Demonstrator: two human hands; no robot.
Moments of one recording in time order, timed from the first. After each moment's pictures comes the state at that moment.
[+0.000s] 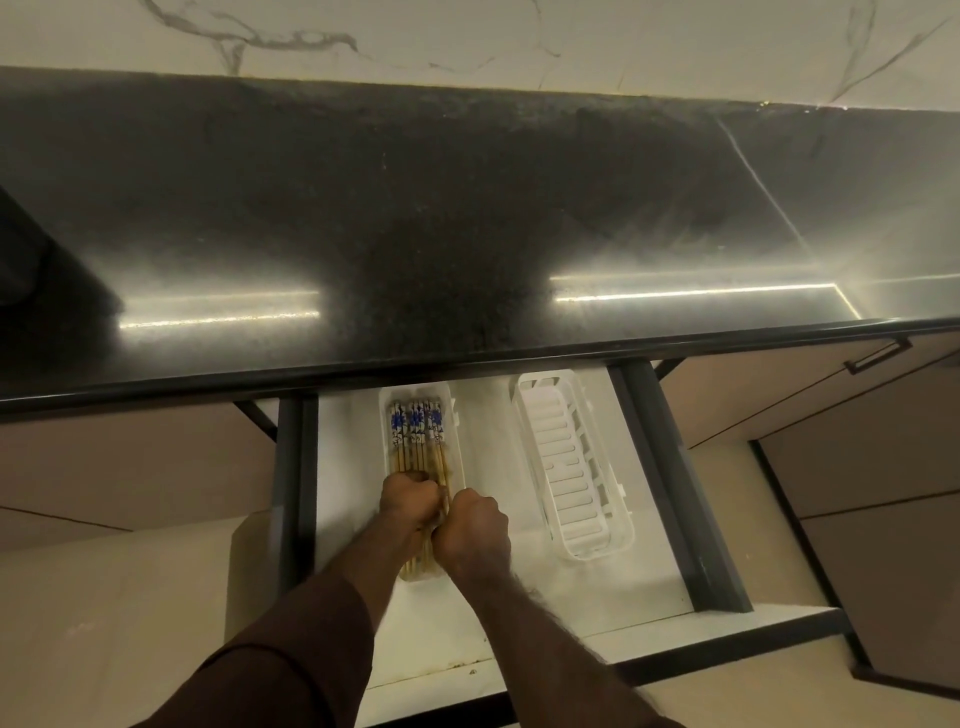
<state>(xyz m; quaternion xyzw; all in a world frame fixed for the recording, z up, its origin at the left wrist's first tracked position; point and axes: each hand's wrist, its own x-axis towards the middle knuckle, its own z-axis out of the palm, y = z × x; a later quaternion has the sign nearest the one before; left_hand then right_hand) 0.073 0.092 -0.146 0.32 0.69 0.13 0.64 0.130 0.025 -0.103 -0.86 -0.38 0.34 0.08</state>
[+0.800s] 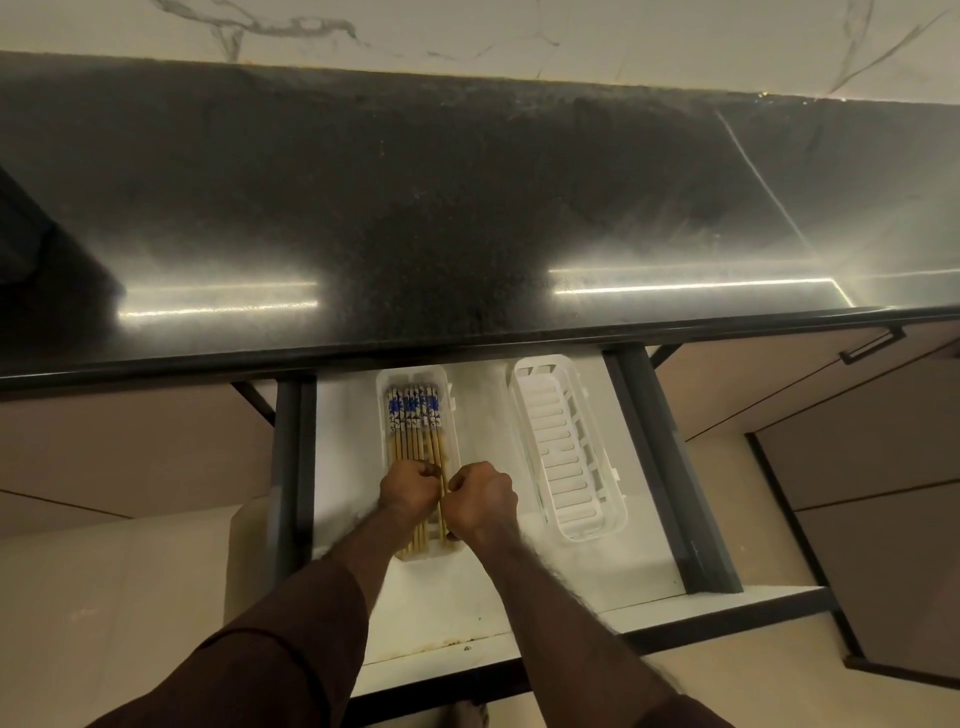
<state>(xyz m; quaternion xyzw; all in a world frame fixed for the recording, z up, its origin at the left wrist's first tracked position) 0.069 0.076 -0.134 0.49 0.66 0.06 0.56 0.146 0.029 -0.107 -0.85 -0.34 0.37 0.13</state>
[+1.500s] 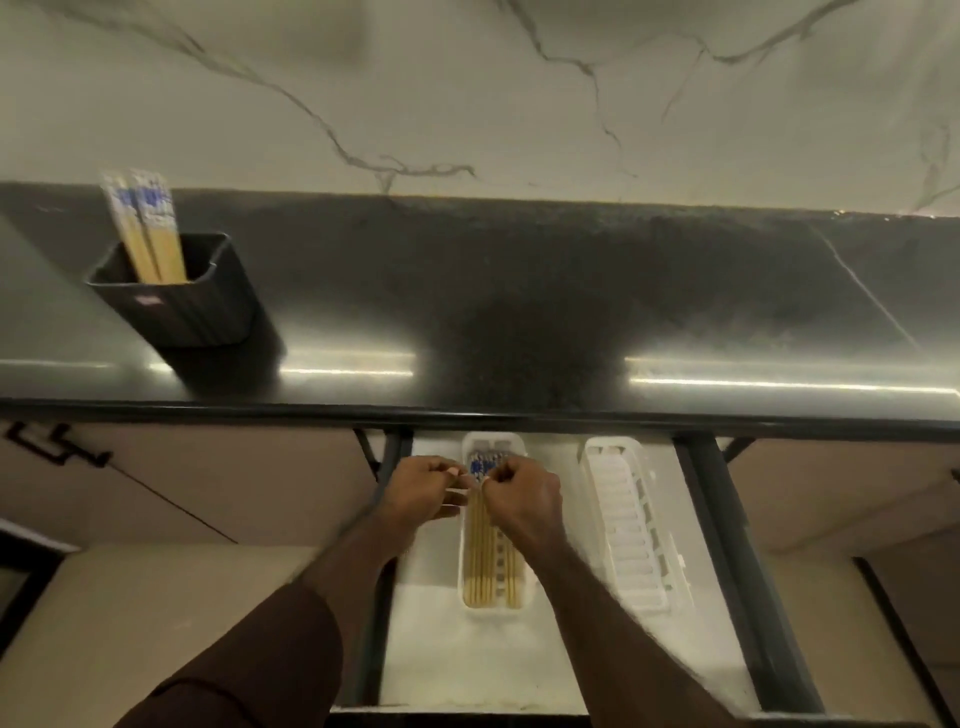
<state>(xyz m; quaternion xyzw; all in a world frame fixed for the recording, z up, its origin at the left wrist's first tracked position) 0.000 0.096 -0.010 0.46 0.59 0.20 0.63 0.129 0.056 -0.025 -0.79 -0.42 0.35 0.28</state>
